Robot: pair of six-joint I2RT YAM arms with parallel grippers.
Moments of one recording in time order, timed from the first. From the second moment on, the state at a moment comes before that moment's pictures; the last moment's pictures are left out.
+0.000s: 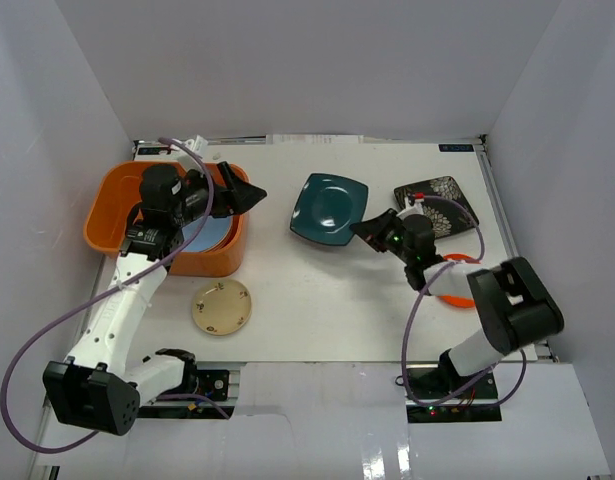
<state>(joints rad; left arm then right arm) -0.19 1.09 1.05 -0.18 0.51 -0.53 0.42 1.61 0.57 0.76 -0.18 1.01</state>
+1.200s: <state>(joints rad) -0.44 1.32 0.97 -0.16 0.59 -0.65 0.31 1.04 0.34 0.63 -0.62 1.06</state>
